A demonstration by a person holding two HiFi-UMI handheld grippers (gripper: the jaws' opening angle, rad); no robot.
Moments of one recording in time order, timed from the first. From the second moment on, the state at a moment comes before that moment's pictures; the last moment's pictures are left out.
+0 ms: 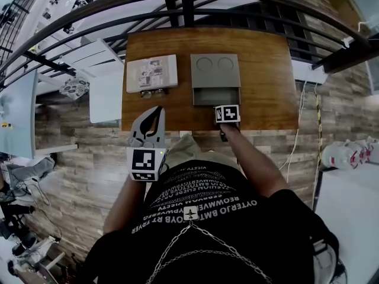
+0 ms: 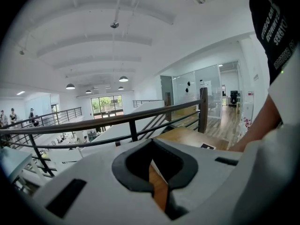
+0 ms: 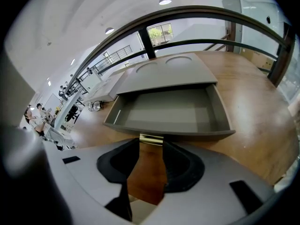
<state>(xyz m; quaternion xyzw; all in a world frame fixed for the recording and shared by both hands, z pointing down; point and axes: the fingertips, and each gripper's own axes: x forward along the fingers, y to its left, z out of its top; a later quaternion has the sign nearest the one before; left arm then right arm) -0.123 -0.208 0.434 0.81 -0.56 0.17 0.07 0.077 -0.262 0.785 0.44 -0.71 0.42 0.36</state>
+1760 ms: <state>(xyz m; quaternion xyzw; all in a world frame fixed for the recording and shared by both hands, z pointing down) -0.145 -0.091 0.444 0.78 -0.60 0.17 0.10 0.083 -0.207 0.785 0.43 -0.69 0.44 0.39</state>
